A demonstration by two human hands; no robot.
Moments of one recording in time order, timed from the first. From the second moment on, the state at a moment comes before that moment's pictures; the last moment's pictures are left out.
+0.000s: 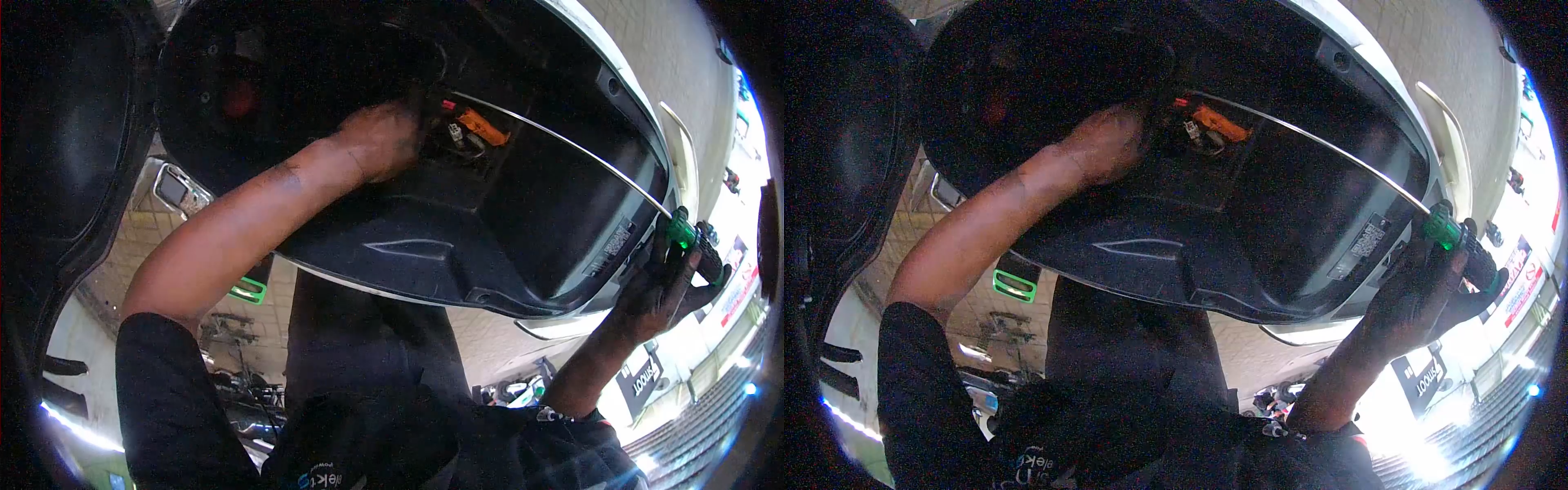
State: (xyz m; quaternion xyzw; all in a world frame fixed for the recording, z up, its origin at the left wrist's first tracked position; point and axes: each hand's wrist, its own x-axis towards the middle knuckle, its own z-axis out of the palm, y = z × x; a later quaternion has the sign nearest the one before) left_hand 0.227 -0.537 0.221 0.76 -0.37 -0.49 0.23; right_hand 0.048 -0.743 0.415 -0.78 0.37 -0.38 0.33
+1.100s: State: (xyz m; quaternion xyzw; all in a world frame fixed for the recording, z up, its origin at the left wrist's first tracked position) left_hand 0.235 -0.546 0.190 0.71 -0.56 -0.43 0.07; right_hand 0.165 -0.675 0.485 -0.95 -0.01 -0.27 0.16
